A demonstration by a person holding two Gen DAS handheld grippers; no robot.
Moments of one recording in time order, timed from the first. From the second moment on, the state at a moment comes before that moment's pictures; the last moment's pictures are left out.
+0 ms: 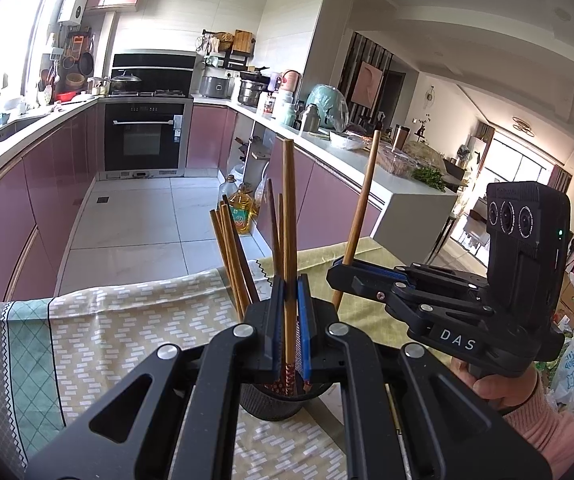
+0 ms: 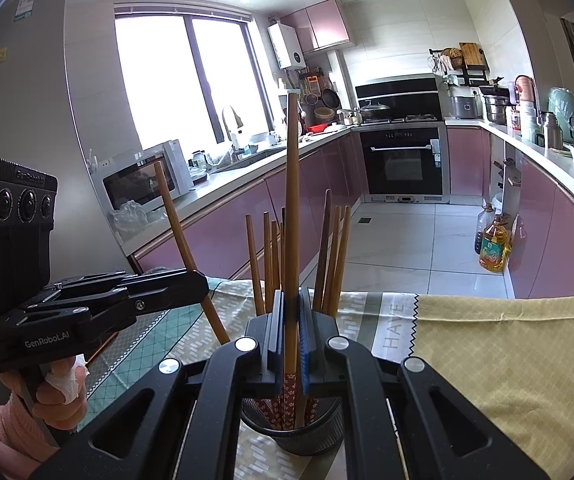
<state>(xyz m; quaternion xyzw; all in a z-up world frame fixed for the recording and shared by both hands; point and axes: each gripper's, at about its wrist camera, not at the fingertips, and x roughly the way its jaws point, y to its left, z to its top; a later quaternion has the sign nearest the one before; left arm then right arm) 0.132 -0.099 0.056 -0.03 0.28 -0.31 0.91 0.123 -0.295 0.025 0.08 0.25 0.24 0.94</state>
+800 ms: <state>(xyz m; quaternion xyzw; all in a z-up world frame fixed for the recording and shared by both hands) 0.135 -0.104 0.043 -0.02 0.30 -0.31 0.90 0.128 -0.292 0.012 0.08 0.27 0.24 0.93</state>
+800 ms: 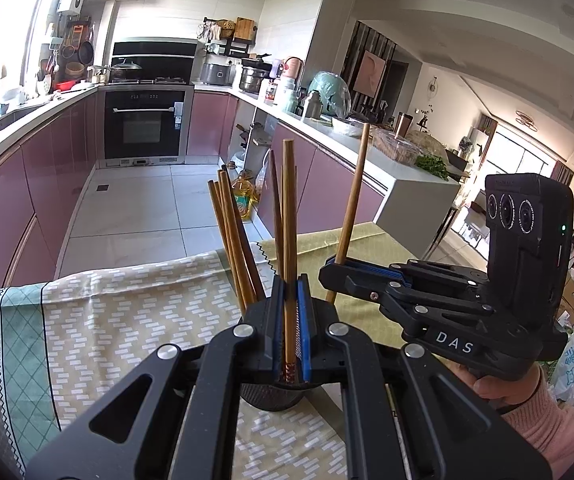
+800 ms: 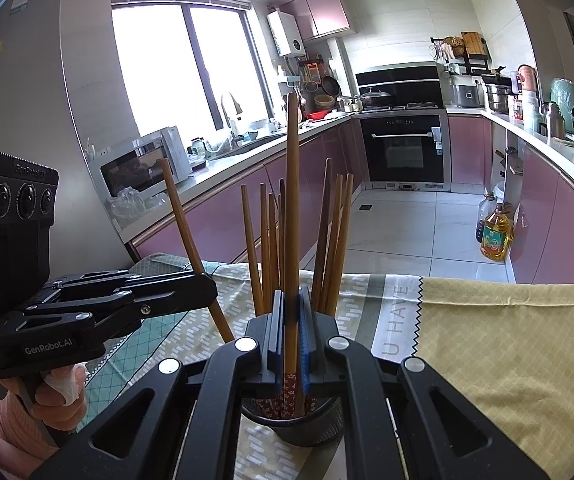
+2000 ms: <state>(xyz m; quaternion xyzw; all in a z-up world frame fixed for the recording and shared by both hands) 0.143 -0.119 0.032 -0.01 0.31 -0.30 0.90 0.135 -0.287 -0.001 0.07 0.29 0.24 0.92</state>
